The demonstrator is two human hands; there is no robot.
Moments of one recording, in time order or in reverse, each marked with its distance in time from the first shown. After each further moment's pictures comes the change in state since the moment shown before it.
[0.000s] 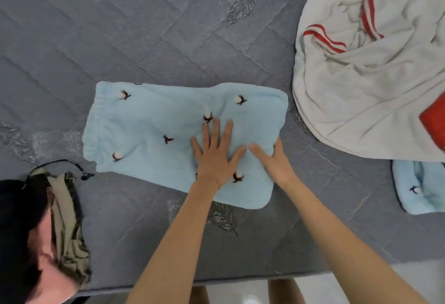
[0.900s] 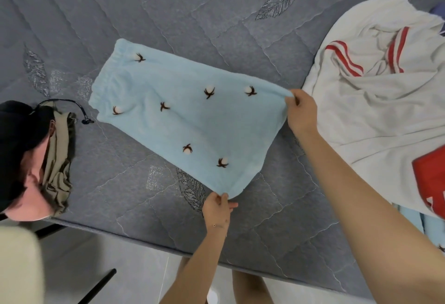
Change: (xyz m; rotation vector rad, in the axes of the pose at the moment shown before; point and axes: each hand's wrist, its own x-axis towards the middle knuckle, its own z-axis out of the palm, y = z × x) left_hand -0.104 0.096 0.099 -1.385 0.275 -0.944; right_hand 0.087 -0.084 -0.065 -0.511 0.111 -0.384
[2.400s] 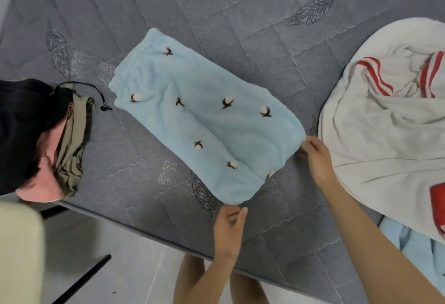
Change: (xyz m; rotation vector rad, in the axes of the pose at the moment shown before) left_hand -0.030 -0.020 -0.023 0.067 -0.052 0.098; right_hand -0.054 0.046 0.005 0.209 -0.225 0.276
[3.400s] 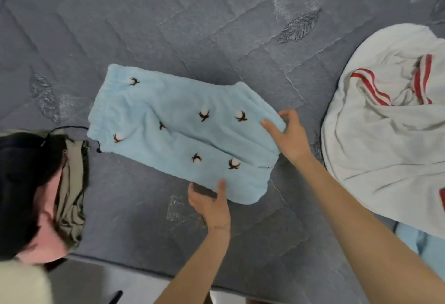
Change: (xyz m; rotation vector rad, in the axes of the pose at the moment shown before) left_hand 0.082 0.114 -0.029 -0.242 0.274 0.102; right_hand 0.049 -0.082 0.074 -0.238 0.025 -0.130
